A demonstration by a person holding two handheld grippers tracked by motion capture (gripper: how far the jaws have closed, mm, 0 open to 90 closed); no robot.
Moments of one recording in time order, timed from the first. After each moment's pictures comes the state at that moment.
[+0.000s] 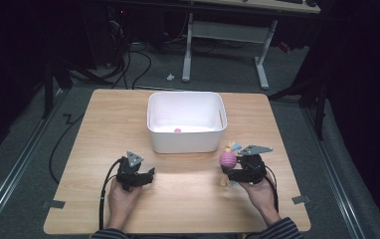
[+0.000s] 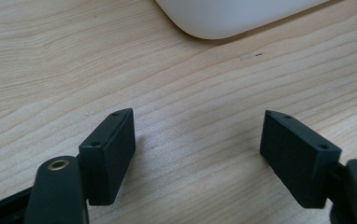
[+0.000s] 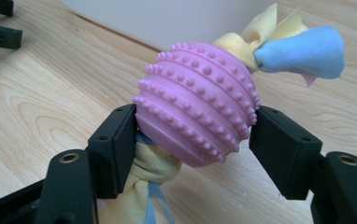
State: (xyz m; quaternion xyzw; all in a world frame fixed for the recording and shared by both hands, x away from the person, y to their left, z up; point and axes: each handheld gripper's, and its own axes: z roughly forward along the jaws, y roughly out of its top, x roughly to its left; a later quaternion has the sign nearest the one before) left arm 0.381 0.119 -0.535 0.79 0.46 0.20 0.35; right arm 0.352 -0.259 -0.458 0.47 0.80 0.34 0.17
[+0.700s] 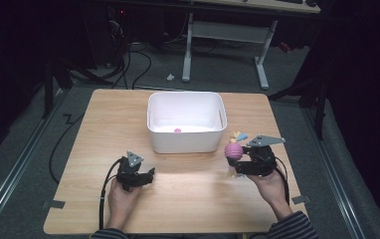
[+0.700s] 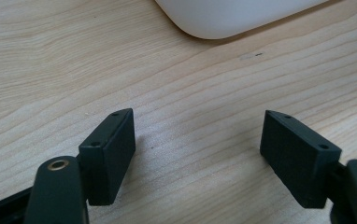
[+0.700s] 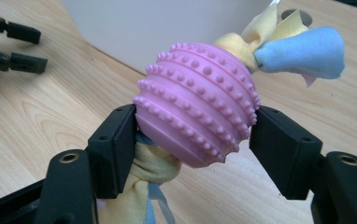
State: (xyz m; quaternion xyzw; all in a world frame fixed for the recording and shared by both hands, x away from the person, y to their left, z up) left arm 0.381 0.119 -0.535 0.79 0.46 0.20 0.35; right arm 0.352 -0.270 -0.414 0.44 0.80 0.35 0.18
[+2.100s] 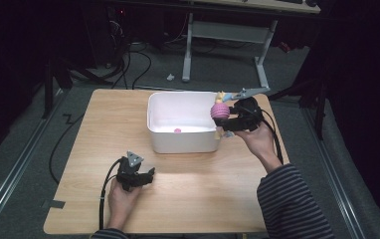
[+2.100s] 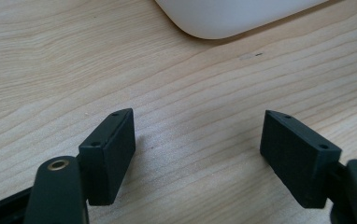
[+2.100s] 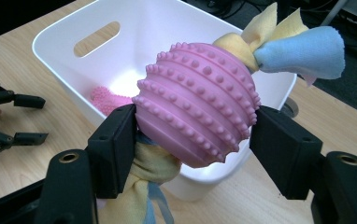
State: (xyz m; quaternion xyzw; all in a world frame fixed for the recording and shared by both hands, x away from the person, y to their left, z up) left arm 0.381 0.119 -0.535 0.79 0.46 0.20 0.35; right arm 0.439 -0.232 -0.333 0.39 0.82 0.36 0.19
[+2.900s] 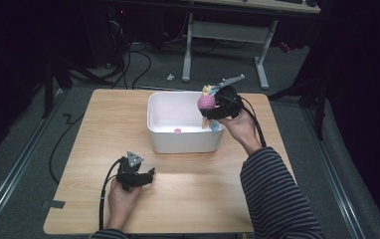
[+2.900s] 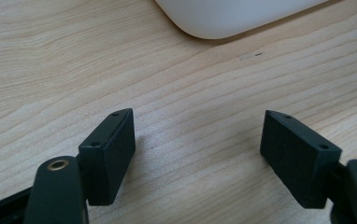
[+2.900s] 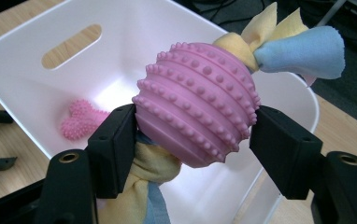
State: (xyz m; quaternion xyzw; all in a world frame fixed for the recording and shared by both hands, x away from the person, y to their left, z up) left arm 0.381 0.120 -0.535 0.79 0.46 0.20 0.35; right arm 0.492 -0.195 -0.344 0.39 0.84 0.33 0.19
